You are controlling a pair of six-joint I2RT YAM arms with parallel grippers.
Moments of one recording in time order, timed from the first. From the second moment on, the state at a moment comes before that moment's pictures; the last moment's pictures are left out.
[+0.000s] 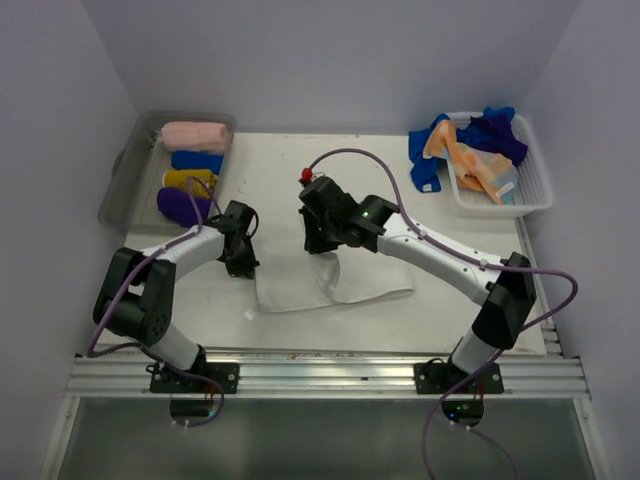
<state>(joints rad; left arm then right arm) -0.32 1.58 0.86 -0.59 -0.06 -0.62 0.92 1.65 1.56 -0.78 0.14 0.59</state>
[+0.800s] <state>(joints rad) -0.32 1.60 0.87 -0.52 0.03 -0.62 0.97 2.05 1.79 -0.75 0.11 0.64</state>
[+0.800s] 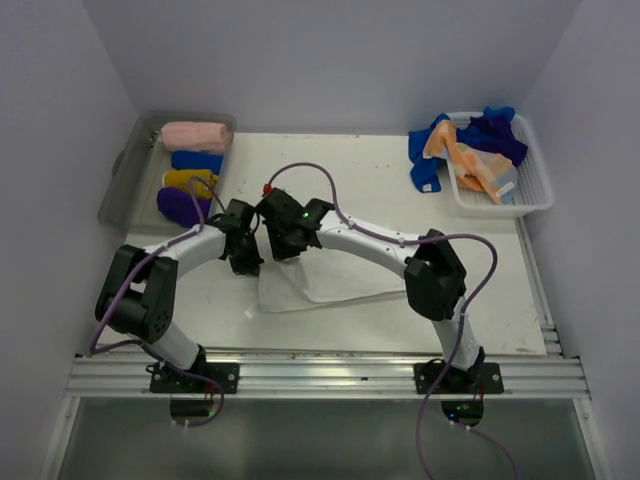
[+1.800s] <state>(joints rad) -0.31 1.48 1.05 -0.66 -0.07 -0.59 0.75 1.68 1.35 -0.63 0.09 0.68</state>
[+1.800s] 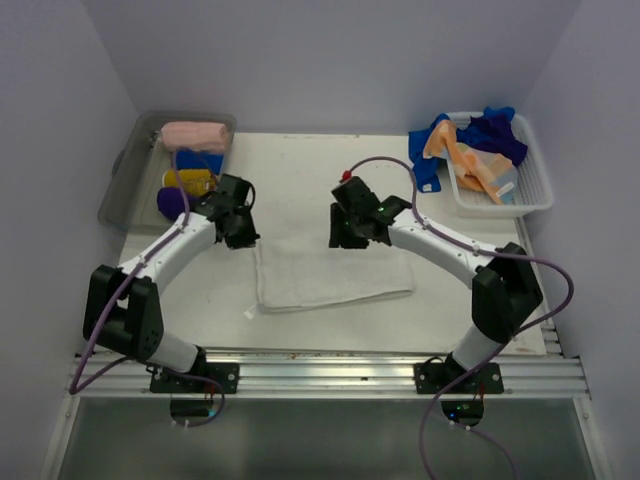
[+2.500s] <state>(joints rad) -0.33 1.77 1.09 -0.51 0.03 -0.57 0.31 1.89 1.34 -0.62 0.05 0.51</state>
